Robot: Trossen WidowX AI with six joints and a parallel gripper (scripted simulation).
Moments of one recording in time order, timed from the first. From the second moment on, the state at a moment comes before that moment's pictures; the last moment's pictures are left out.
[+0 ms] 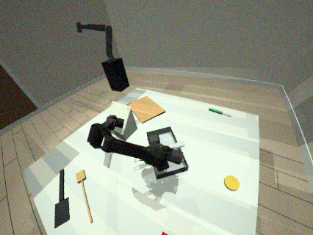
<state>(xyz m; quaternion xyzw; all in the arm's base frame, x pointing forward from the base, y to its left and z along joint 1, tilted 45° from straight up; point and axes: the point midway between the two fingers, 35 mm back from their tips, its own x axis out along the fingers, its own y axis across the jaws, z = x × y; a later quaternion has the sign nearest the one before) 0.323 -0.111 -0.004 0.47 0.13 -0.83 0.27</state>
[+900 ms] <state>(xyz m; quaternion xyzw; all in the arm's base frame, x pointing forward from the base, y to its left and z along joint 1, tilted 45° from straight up) 0.326 -0.069 0.035 0.46 0.13 -0.83 0.28</state>
